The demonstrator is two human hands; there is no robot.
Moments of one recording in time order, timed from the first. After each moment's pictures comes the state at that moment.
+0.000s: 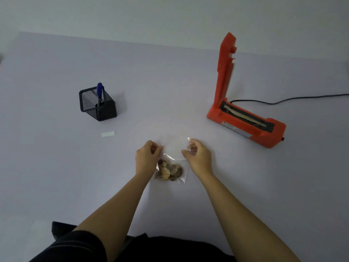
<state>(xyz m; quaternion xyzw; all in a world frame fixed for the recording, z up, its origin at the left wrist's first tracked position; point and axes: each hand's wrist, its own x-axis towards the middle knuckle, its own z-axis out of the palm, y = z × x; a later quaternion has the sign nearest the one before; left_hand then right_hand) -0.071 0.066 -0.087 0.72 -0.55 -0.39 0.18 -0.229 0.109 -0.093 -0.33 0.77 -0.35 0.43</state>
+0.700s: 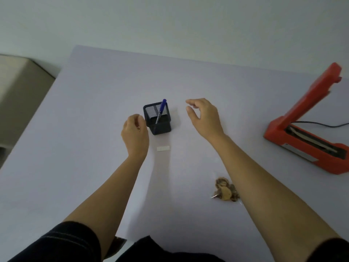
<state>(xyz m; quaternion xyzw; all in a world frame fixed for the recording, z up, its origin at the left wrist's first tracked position) 0.082 -0.066 -0.013 0.74 -0.51 -0.26 0.36 -0.112 -0.066 -0.013 -0.62 0.66 -0.36 0.24</state>
